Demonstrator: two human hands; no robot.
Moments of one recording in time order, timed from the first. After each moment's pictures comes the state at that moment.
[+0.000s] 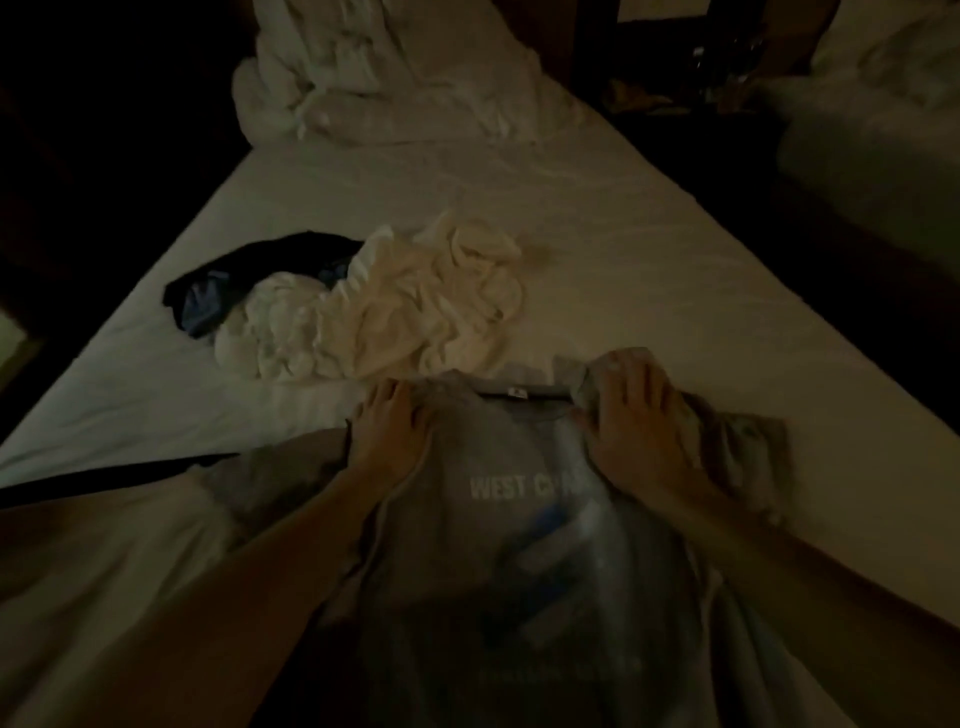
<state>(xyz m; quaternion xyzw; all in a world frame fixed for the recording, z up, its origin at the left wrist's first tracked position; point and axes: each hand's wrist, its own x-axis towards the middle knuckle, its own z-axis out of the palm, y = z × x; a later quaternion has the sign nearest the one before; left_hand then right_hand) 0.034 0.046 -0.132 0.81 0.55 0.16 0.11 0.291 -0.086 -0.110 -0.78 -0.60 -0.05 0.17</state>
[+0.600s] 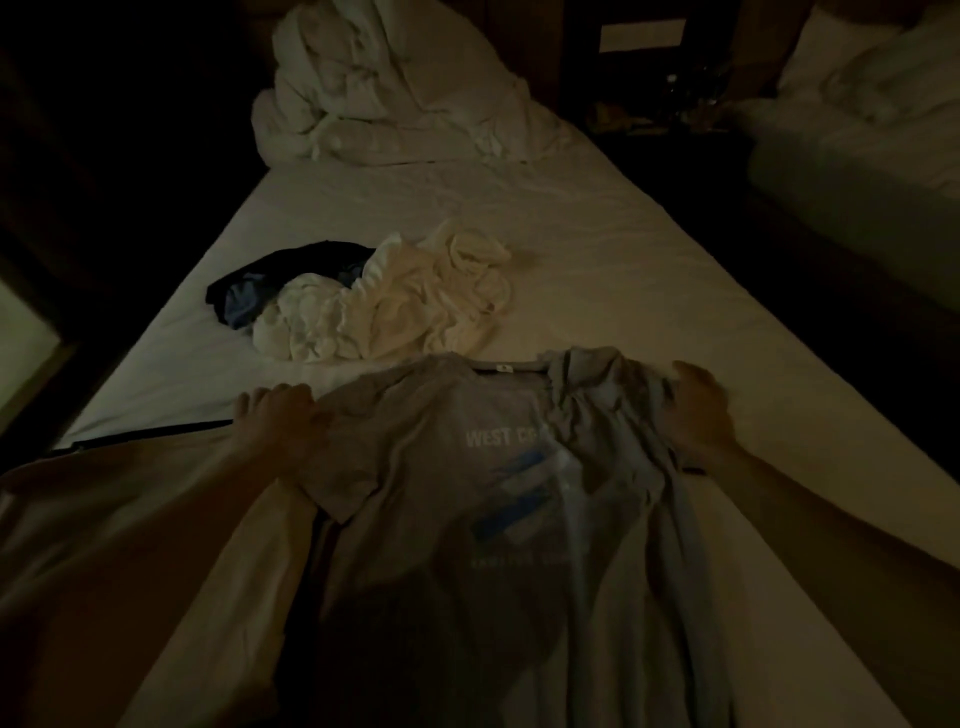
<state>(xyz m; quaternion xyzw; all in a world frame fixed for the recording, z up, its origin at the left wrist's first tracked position) -0.080 -0.018 -0.038 0.75 0.67 0.00 0.00 0.353 -0.163 -0.084 -0.87 -0.42 0.11 0.24</state>
